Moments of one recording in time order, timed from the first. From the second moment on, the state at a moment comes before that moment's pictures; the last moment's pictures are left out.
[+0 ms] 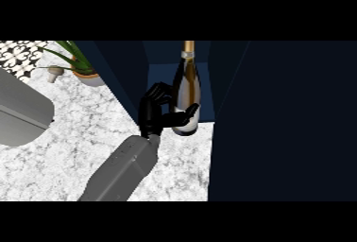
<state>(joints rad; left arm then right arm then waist) -0.61 0.00 -0.45 -0.85 0.80 0.58 -0.53 0.21 -0.16 0.26 -2.51 -0.12 0.12 0.40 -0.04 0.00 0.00</state>
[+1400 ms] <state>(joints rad) -1.07 0.03 -0.31 -0.29 0.80 0.65 -0.51 0.24 -0.12 0.23 -2.49 -0.13 0.19 0.35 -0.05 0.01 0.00</state>
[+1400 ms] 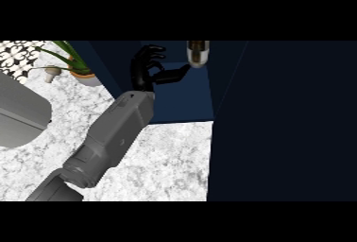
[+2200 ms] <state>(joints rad) -1.15 0.03 -0.33 -0.12 0.71 0.70 -0.50 0.25 -0.10 0.27 -2.50 -0.13 0.18 0.36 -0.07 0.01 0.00</state>
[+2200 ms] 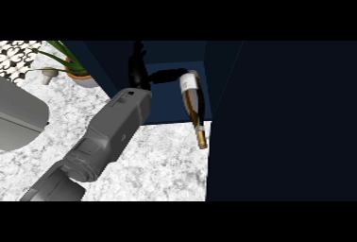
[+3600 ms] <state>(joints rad) -1.05 0.01 -0.28 -0.39 0.67 0.48 -0.65 0.28 -0.10 0.29 -2.51 -0.12 0.17 0.37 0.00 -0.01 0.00</state>
